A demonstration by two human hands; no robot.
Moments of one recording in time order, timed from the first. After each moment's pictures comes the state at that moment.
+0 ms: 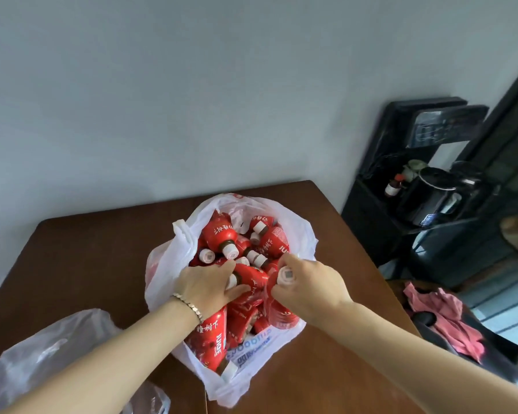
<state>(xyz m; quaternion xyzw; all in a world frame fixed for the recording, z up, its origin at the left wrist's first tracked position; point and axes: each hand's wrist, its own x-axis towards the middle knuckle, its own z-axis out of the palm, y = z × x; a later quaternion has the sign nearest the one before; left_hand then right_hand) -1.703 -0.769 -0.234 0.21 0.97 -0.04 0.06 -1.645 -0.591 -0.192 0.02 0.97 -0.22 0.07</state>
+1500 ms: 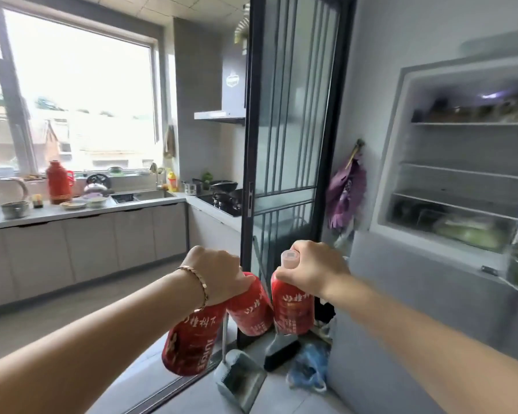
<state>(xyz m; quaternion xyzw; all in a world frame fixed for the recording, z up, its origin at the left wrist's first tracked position) -0.860 -0.263 -0.003 0.93 0.30 0.04 -0.19 -0.717 -0.367 0.003 0.82 0.53 0.03 -0.22</state>
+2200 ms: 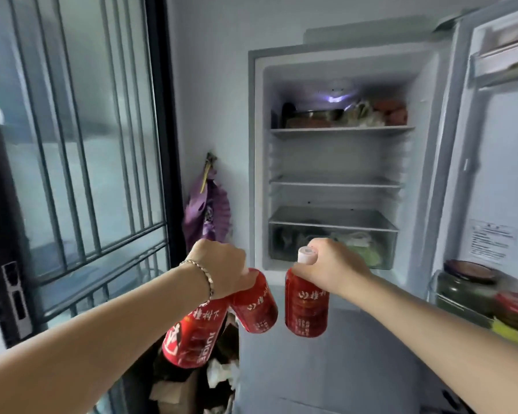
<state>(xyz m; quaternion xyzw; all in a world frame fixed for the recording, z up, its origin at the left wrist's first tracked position) -0.331 -0.088 0.051 0.97 -0.01 0.13 -0.22 -0.278 -0.267 0.040 0.94 0.20 0.11 -0.25</state>
